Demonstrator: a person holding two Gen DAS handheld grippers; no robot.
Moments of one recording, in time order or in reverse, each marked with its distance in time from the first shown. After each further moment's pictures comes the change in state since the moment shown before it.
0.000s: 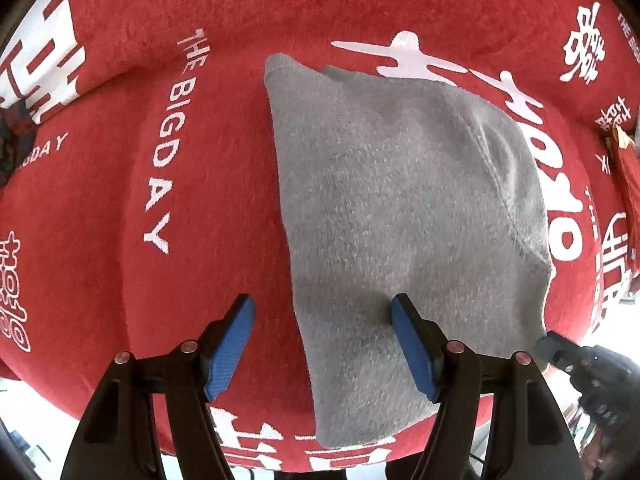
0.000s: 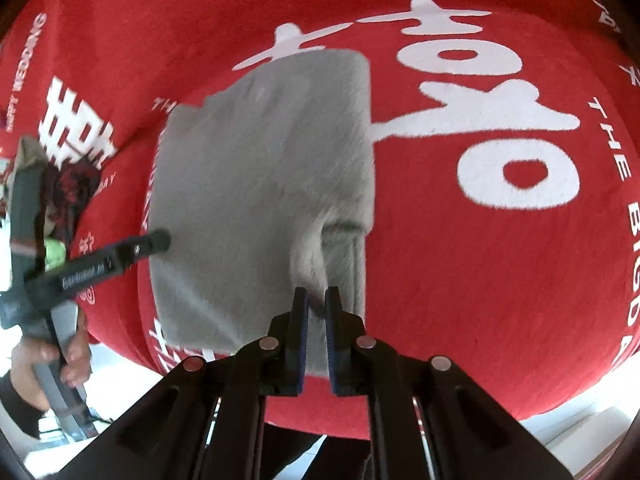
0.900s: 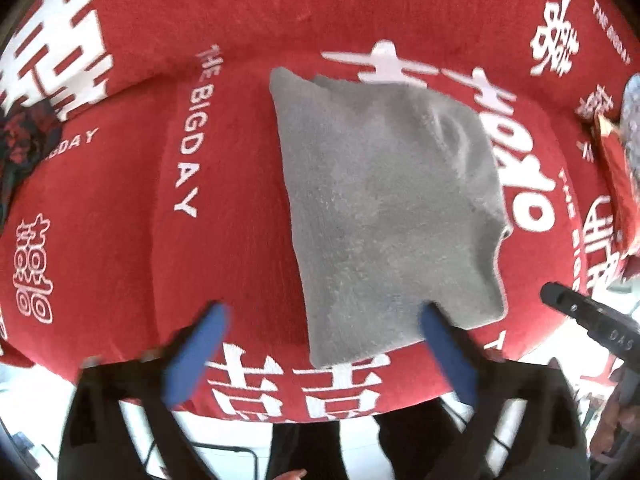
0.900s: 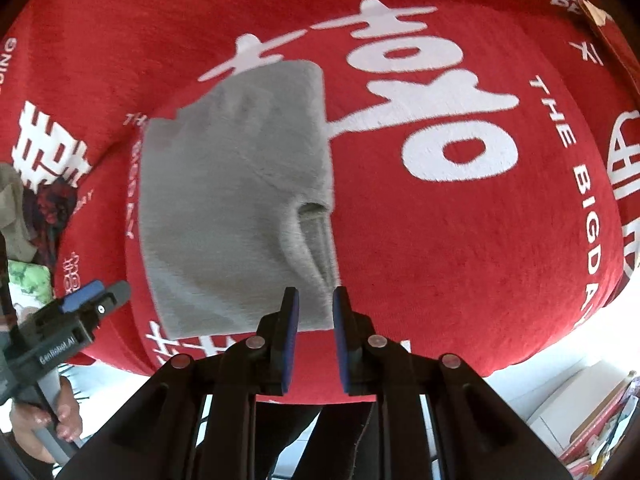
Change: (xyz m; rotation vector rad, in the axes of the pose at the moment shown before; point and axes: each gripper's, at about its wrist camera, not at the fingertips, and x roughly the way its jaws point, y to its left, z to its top) left arm -0.072 -0.004 -0.036 -0.009 -0.009 -0.003; right arm -0.046 0.012 -0.001 0.122 0.010 -0.103
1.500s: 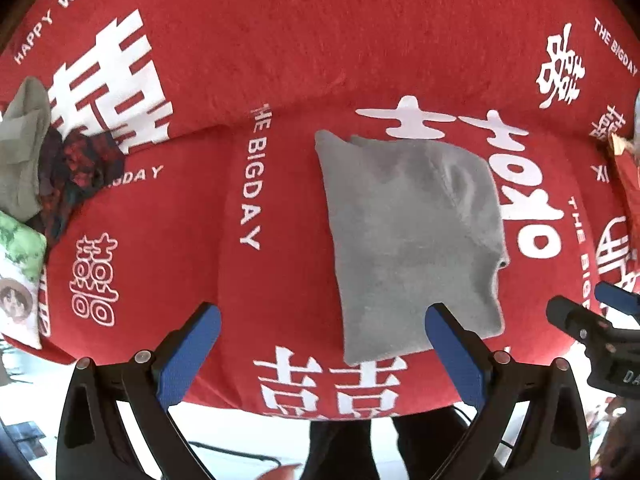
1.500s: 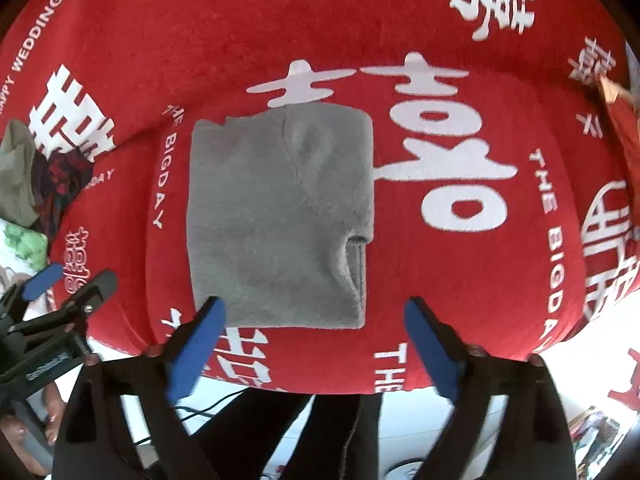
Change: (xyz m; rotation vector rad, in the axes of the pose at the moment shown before) left arm -0.074 0.000 0.009 -0.003 -0.088 0.149; right arm -0.058 0.060 0.014 -0.152 -0.044 -0.107
